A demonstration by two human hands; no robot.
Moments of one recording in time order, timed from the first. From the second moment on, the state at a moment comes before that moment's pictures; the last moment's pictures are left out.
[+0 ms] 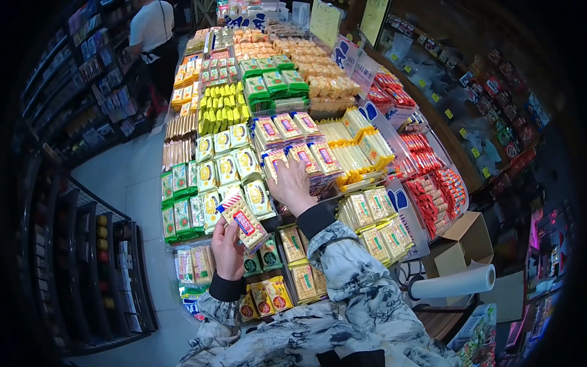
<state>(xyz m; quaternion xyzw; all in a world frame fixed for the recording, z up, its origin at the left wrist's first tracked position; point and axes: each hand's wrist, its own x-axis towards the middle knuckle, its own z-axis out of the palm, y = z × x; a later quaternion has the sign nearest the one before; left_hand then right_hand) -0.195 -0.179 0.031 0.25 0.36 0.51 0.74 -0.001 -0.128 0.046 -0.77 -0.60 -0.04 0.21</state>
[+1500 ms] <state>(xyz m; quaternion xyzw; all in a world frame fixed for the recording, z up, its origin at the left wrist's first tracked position) -0.086 -0.120 0.031 0.66 0.41 0.43 0.47 0.079 -0.244 0.054 -0.55 -0.37 0.31 0.68</state>
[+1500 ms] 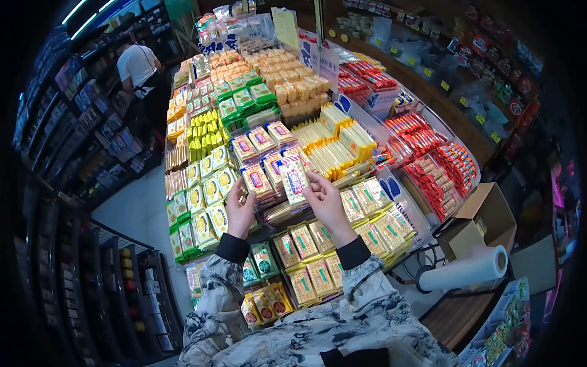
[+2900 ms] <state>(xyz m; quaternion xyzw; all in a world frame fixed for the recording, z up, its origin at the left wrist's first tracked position) -0.054 -0.084 -0.015 0.61 0.45 0.45 0.48 0.054 -0.132 0.036 -0.68 -0.46 0.20 0.53</state>
